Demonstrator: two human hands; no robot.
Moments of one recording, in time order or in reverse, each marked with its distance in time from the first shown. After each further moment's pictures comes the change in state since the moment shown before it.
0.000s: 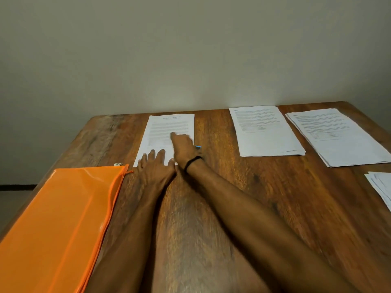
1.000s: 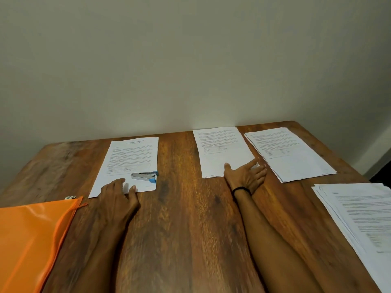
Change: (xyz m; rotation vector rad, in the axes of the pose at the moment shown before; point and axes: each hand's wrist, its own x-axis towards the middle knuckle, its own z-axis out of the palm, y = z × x) left_hand -0.038 0.027 -0.034 -0.359 -0.108 -0.043; right_hand -0.082 0.256 -0.048 0.076 0.513 1.024
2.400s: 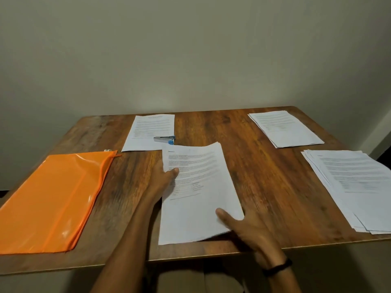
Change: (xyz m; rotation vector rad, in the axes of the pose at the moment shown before) left_hand -0.114 0.004 0.053 -0.883 -0.198 0.164; right_hand -0.294 0.142 -0.176 0.644 -0.786 -0.075
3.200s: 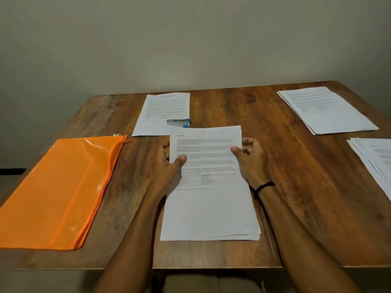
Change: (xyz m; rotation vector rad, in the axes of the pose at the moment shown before) left_hand -0.003 0.005 -0.016 0.048 0.158 0.120; right_hand 0.205 -0.024 0.039 0.052 0.259 -0.392
